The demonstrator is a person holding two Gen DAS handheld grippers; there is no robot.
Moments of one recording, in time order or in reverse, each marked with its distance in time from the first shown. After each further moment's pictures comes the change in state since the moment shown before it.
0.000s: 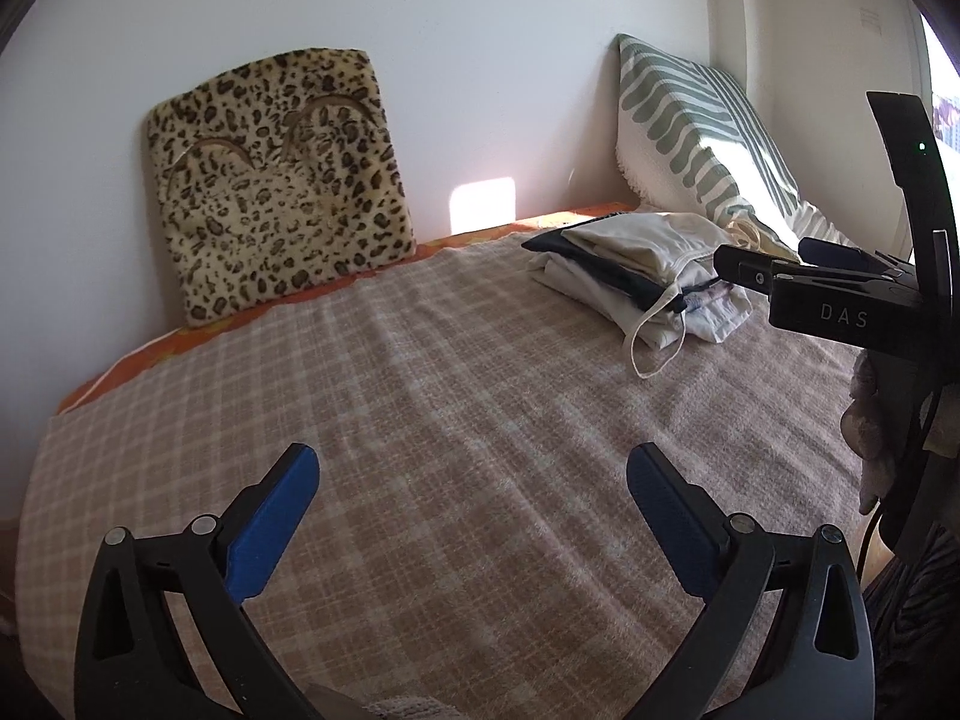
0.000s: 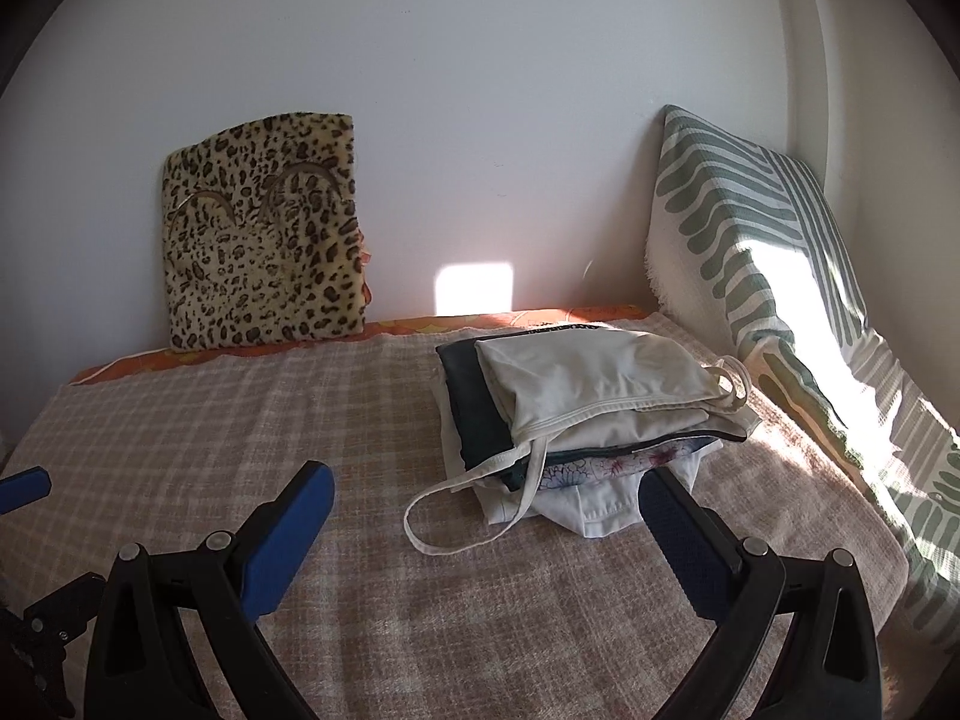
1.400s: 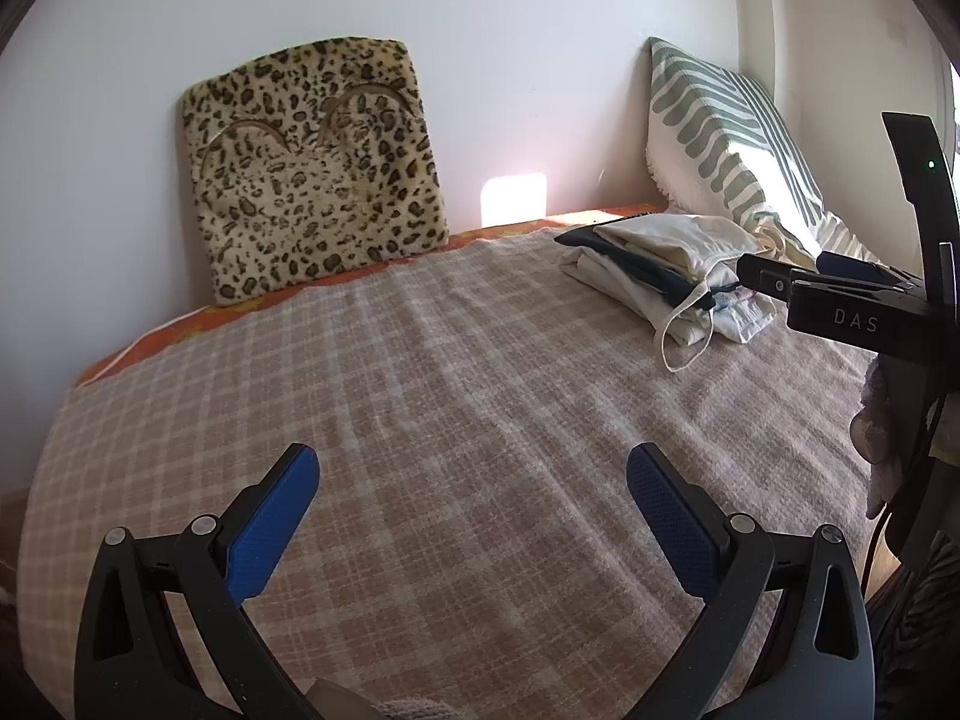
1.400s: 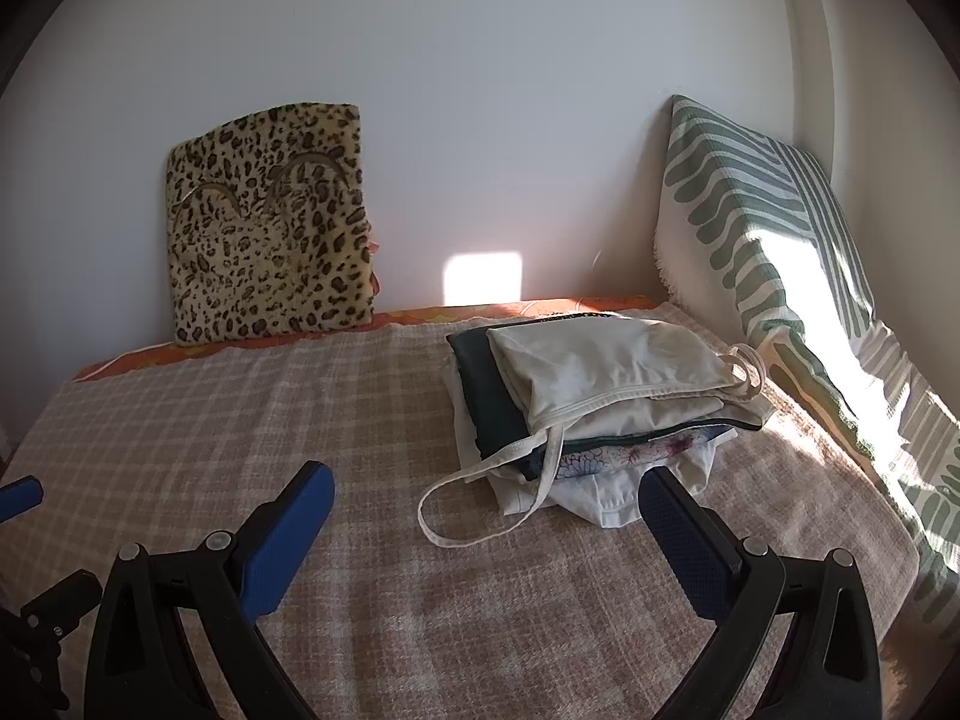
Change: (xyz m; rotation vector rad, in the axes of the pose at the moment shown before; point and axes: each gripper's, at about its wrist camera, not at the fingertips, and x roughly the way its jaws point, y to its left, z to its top) left arm -0.007 0.016 -0.007 -0.043 0.009 0.043; right arm 0.007 0.004 -0.006 0.000 0.013 0.010
